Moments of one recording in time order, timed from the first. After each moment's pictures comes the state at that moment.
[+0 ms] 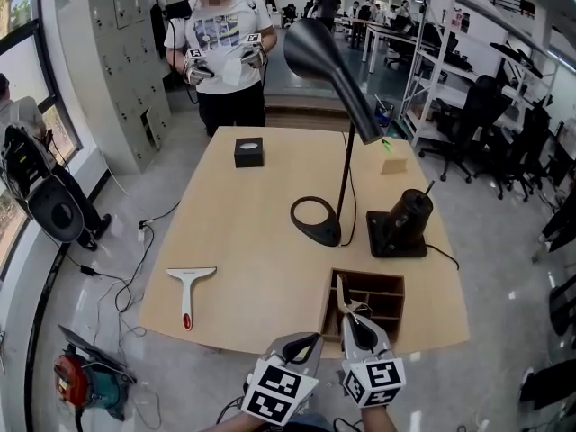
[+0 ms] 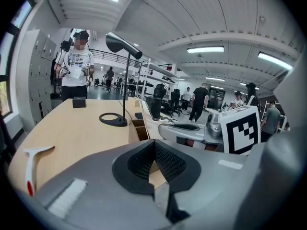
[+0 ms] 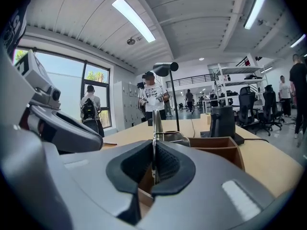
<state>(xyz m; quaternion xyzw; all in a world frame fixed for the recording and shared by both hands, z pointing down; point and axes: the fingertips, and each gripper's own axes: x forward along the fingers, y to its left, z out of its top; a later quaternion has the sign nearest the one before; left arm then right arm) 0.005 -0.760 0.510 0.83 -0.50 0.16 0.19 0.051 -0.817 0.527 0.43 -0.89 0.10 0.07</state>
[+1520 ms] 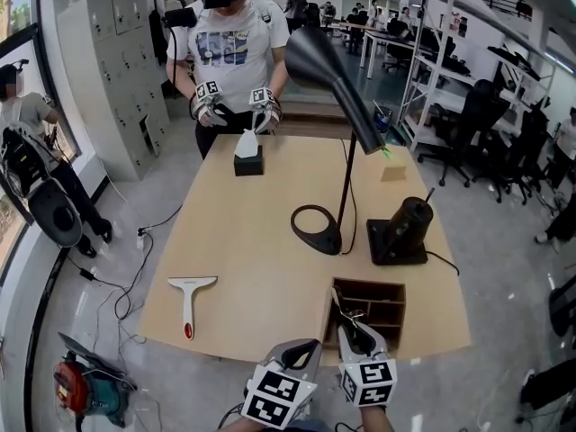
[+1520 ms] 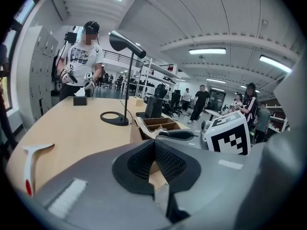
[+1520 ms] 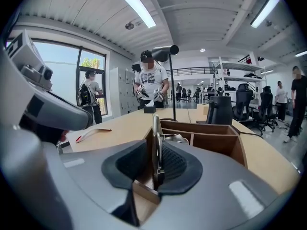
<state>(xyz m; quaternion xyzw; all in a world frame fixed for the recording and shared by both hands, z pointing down) 0.001 -0.774 0.510 0.83 -0.50 0.15 0.20 0.054 -0.837 0.563 0.45 -0.87 0.12 0.15</state>
